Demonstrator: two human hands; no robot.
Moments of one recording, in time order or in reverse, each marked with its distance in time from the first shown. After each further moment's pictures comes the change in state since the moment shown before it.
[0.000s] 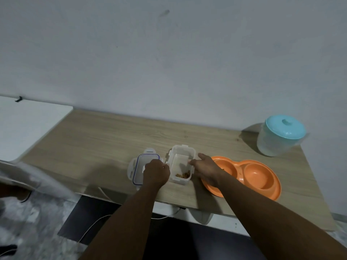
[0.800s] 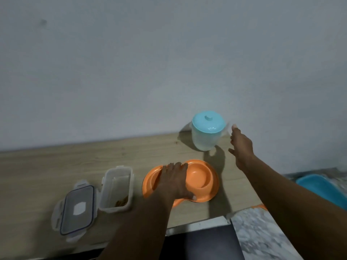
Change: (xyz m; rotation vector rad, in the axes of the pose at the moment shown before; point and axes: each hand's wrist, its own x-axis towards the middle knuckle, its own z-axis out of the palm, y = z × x) left_hand -0.034 0.185 0.136 0.575 -0.514 0.796; right_hand -0.044 0.004 -0.275 0.360 0.858 -0.125
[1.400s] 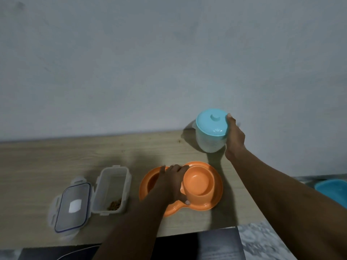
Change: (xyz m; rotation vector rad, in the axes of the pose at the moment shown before) left_hand 0.020 -0.011 0.006 -0.104 -0.005 0.027; right_hand 0.056 -0.002 0.049 0.182 -0.114 0.070
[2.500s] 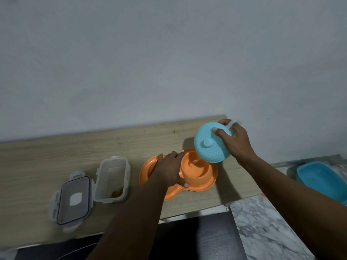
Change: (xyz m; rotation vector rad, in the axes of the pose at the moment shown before) left_hand -0.001 -0.001 -0.004 -0.010 0.017 -0.003; right_hand -0.073 0.007 -0.052 -0.539 -0.131 -0.427
